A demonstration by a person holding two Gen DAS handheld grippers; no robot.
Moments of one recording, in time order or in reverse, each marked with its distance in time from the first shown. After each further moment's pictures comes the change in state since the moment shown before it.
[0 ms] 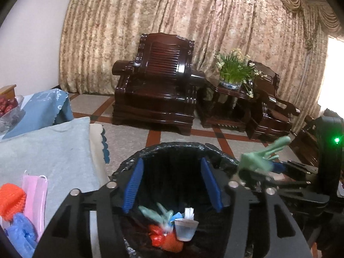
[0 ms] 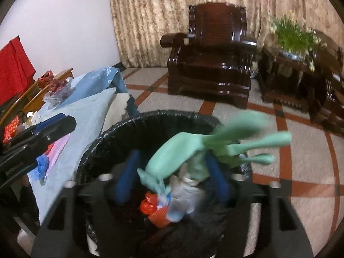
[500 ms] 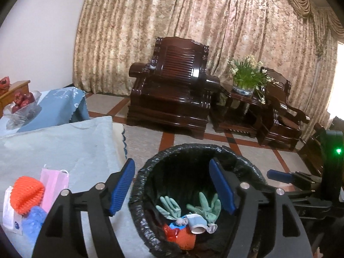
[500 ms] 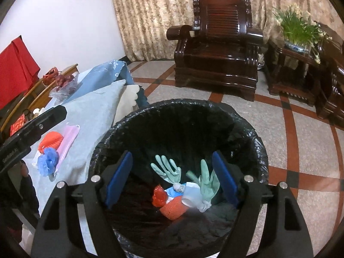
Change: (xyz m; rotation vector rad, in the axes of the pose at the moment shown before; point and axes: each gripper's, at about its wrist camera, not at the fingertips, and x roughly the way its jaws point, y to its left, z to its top) left arm -0.026 0.032 0.000 -0.036 -0.029 0.080; right arm -0.006 0.022 -0.004 -0.001 0.037 0.046
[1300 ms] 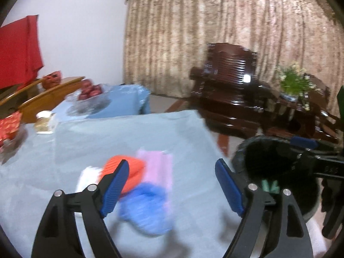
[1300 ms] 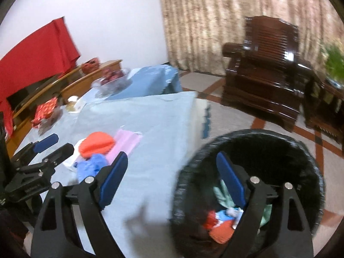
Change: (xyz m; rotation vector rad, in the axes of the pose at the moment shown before) left arm -0.096 0.137 -0.054 -0.071 -0.018 0.343; right arm 0.018 0.165 0.018 -0.204 -0.069 0.206
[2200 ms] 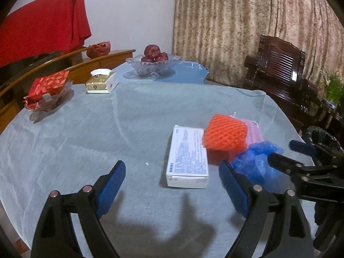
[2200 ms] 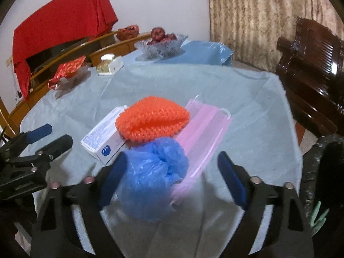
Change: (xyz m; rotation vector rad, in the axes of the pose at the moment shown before) left arm 0.000 0.133 -0.067 -0.142 0.101 0.231; right arm 0.131 0.145 -0.034 -0.172 0.132 0.155
